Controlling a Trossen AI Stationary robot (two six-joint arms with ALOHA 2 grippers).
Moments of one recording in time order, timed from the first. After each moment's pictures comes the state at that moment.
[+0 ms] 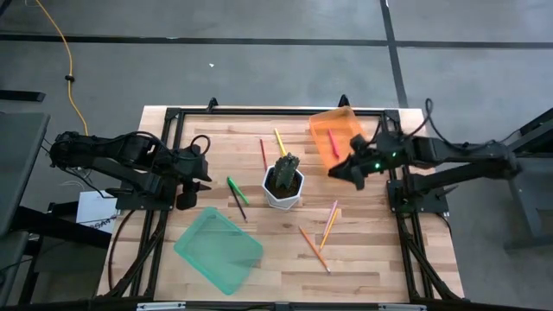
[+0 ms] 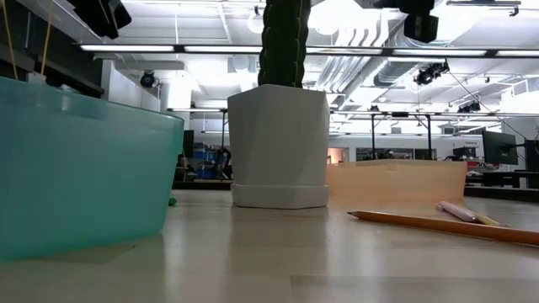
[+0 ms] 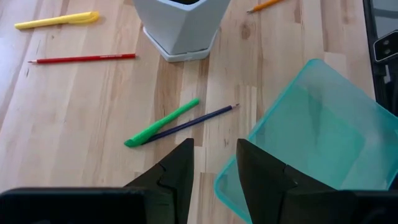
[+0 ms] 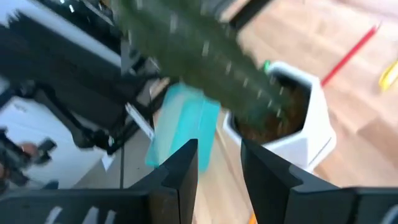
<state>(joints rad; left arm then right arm) -0.05 0.92 1.05 -1.09 -0.08 -0.24 0.01 0.89 0.90 -0.42 -0.10 0.76</state>
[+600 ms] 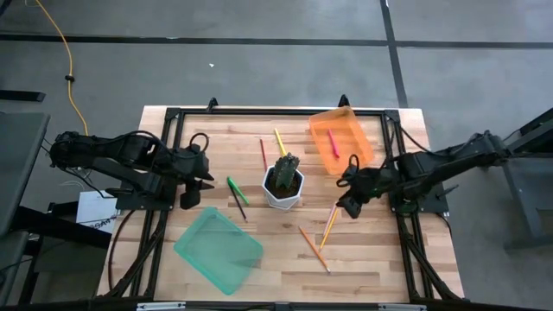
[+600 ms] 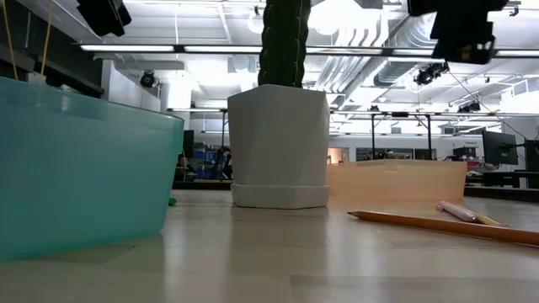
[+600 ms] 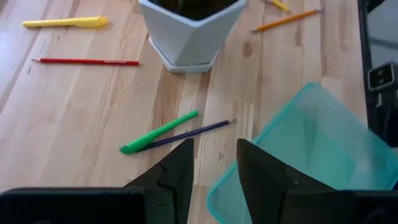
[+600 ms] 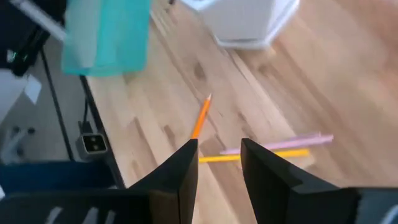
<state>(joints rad) -0.05 0.92 1.05 -1.04 -0.10 -0.34 0.26 1.03 0.90 -0.74 0.01 0.98</state>
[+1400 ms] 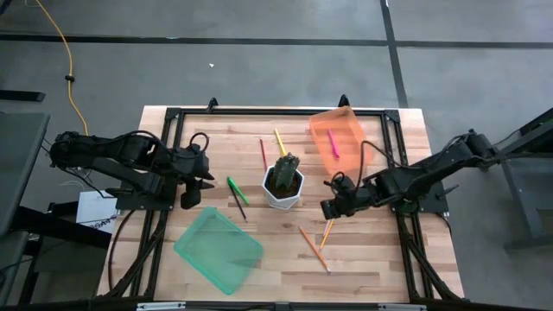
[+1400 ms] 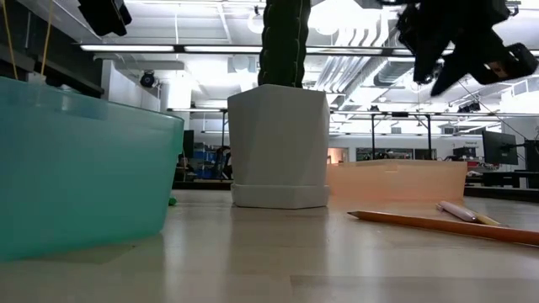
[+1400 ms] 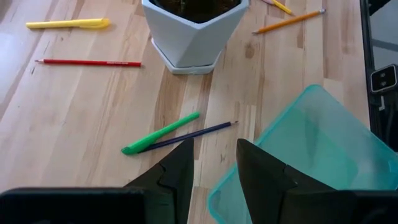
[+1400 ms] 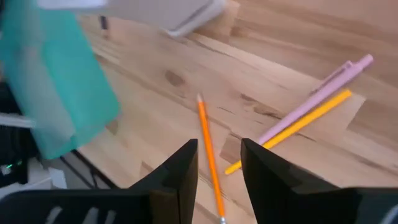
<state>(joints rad) -0.05 0.93 1.05 -1.04 -0.11 -0.33 0.35 1.27 0.90 -0.64 0.10 1.57</state>
